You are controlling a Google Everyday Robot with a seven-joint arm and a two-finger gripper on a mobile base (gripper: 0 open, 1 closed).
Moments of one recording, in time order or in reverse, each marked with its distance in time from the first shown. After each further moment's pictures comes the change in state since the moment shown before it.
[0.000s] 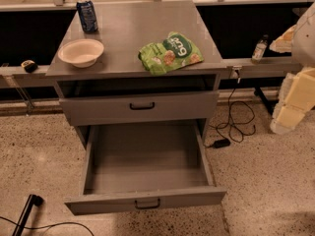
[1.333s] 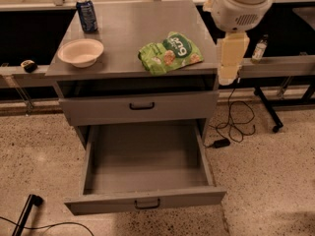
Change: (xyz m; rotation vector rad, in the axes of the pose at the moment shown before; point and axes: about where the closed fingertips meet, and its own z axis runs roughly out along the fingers) arm -0.107 -0.095 0.033 0.196 0.094 -0.397
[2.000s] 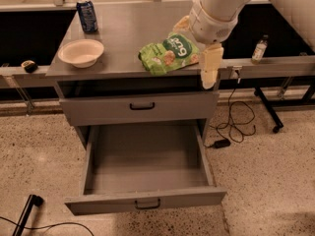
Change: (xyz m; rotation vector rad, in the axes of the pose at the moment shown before) arm -0.039 -0.021 0.084 -0.109 -0.240 -0.252
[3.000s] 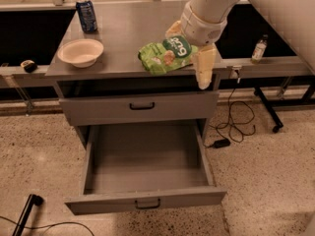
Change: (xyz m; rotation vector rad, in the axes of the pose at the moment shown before) arm -0.001 -0.006 0.020 -0.055 0.000 -0.060
